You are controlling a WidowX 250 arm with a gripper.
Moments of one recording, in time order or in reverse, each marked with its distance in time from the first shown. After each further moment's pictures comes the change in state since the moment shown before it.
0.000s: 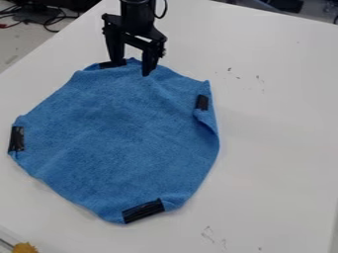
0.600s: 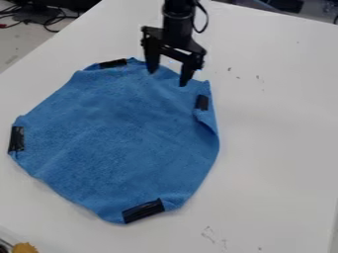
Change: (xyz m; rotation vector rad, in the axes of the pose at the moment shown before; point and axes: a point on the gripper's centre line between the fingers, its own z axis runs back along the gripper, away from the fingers) arm 0.027 -0.064 -0.013 0.001 0.002 -0.007
